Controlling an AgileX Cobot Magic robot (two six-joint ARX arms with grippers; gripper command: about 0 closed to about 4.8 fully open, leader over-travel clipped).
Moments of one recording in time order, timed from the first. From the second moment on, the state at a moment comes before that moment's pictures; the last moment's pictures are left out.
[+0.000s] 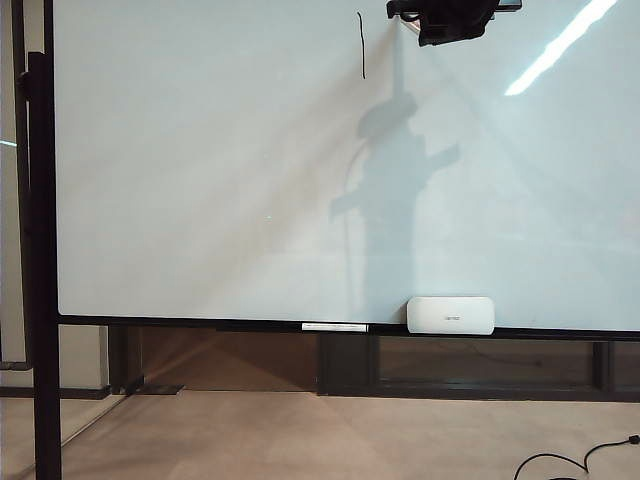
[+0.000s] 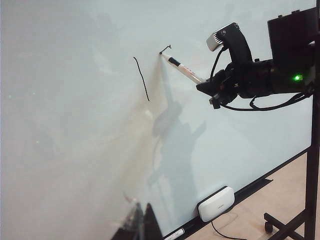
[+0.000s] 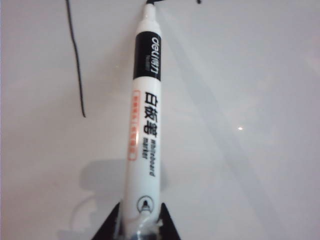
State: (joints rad) left arm -0.33 0.86 0.98 0.03 0.29 0.23; right arm 0.29 1.91 1.89 0.01 0.08 -0.11
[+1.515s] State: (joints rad) left arm -0.33 0.84 0.98 0.02 0.28 0.23; right arm 0.29 1.93 1.89 -0.06 0.05 -0.10
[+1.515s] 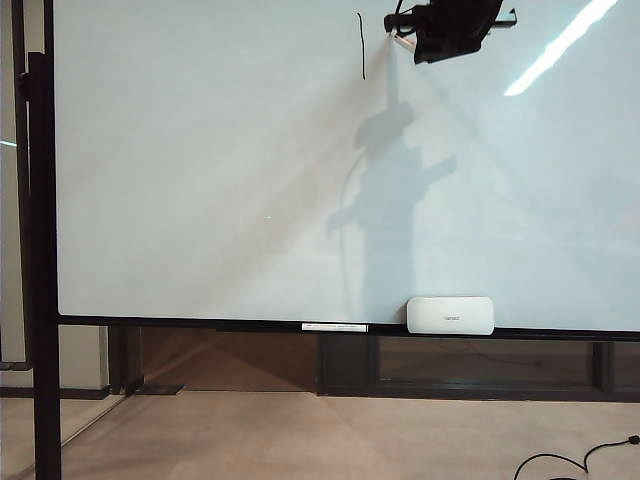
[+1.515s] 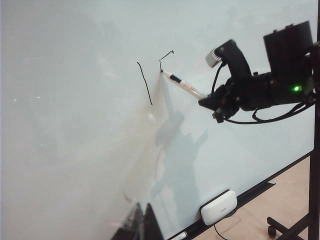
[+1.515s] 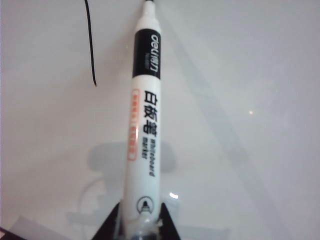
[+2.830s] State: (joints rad) left arm -0.33 0.83 0.98 0.02 0.26 0.23; right arm 0.29 1.99 1.89 -0.20 0.08 -0.06
